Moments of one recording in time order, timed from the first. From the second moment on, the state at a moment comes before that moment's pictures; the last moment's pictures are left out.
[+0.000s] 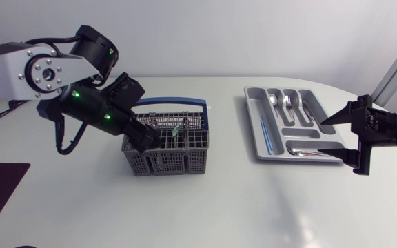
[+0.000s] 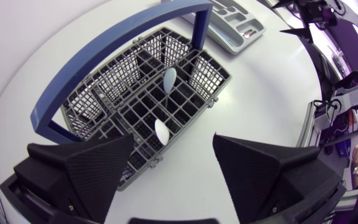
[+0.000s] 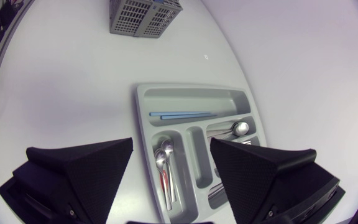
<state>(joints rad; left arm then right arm) -0.40 1.52 1.16 -0.70 0.26 0.27 -0.36 1.40 0.89 -0.56 -0.62 -1.62</state>
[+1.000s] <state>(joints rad) -0.46 1.52 0.99 -0.44 0.13 0.12 -0.32 0.98 0.61 -0.59 -0.67 -1.51</state>
